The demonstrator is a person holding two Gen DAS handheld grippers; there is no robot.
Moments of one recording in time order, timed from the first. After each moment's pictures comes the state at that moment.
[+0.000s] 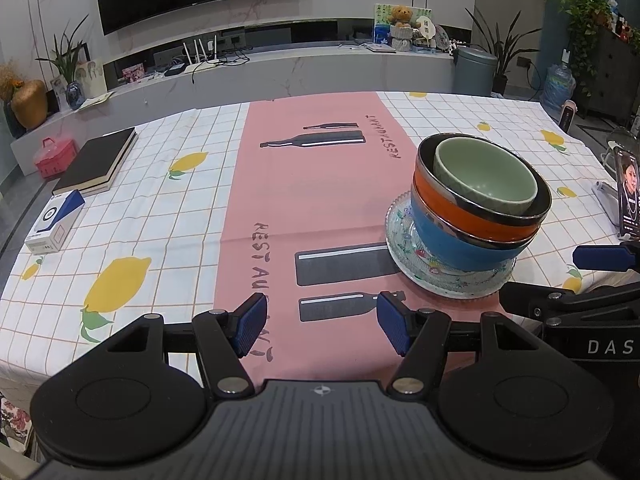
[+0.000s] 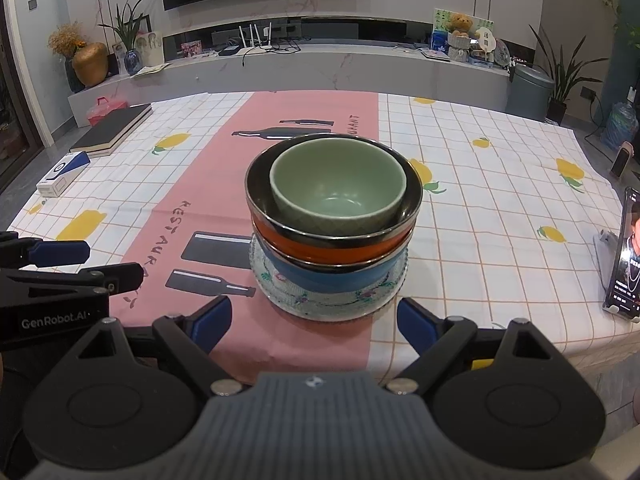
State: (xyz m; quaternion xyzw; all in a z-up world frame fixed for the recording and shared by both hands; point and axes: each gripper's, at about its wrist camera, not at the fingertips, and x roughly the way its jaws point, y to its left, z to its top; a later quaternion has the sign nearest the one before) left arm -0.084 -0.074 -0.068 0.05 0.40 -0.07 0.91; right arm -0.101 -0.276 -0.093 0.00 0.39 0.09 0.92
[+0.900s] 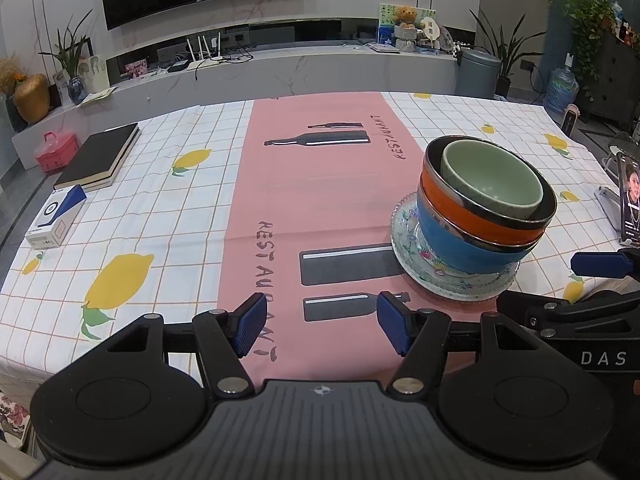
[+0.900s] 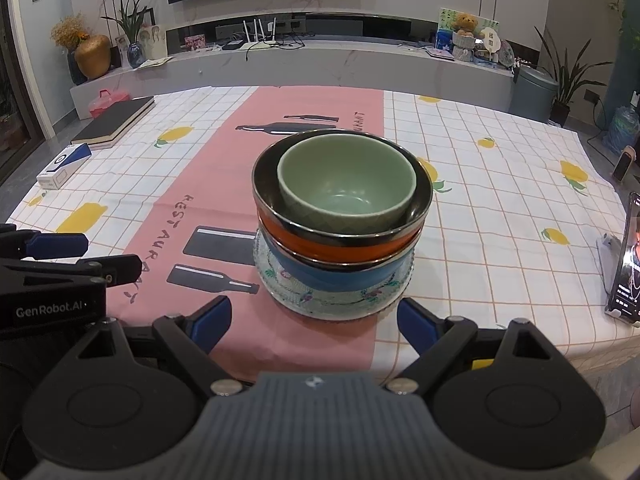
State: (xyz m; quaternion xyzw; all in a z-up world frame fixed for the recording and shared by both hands) left arm -0.083 -0.070 -0.068 0.05 0.40 -0.07 0.91; right arm -0.099 -0.269 -0.096 -0.01 0.40 0.09 0.91
